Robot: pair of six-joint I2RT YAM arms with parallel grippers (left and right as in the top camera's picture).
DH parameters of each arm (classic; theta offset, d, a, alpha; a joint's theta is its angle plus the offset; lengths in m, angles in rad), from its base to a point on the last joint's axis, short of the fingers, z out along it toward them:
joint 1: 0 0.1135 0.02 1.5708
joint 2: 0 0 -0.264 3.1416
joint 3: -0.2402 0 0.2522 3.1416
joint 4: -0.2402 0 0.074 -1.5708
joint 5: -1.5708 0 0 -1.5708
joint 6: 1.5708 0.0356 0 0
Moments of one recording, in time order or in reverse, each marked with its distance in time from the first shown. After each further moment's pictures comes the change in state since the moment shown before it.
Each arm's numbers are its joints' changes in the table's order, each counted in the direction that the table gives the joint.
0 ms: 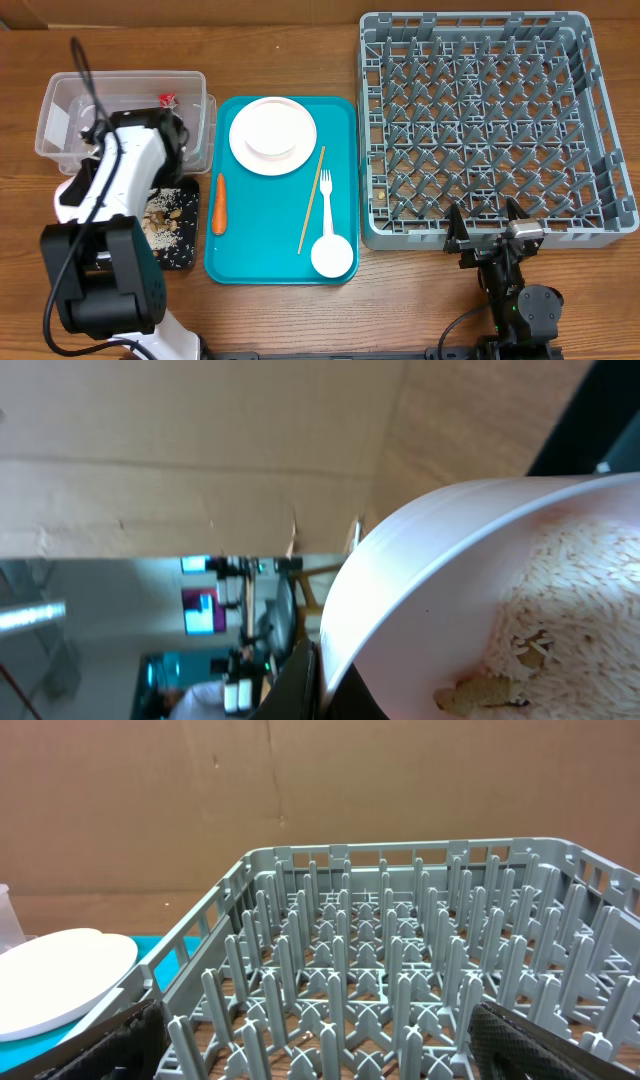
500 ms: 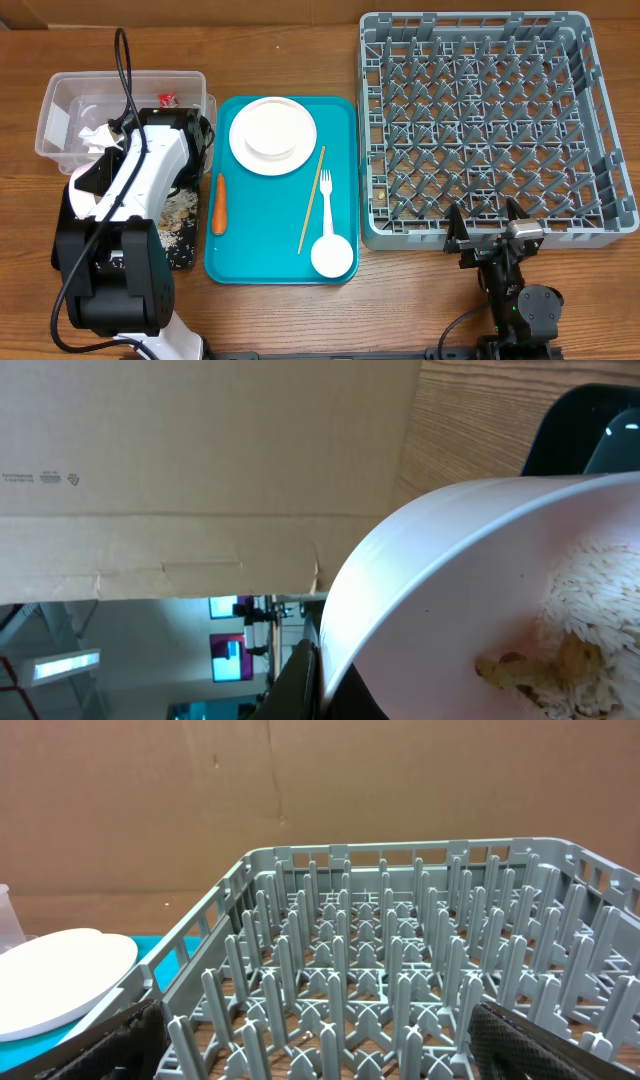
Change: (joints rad) left arm -0.089 0.000 0.000 -0.023 0.069 0.027; right arm 0.000 0.000 0.000 -0.001 0.000 0.000
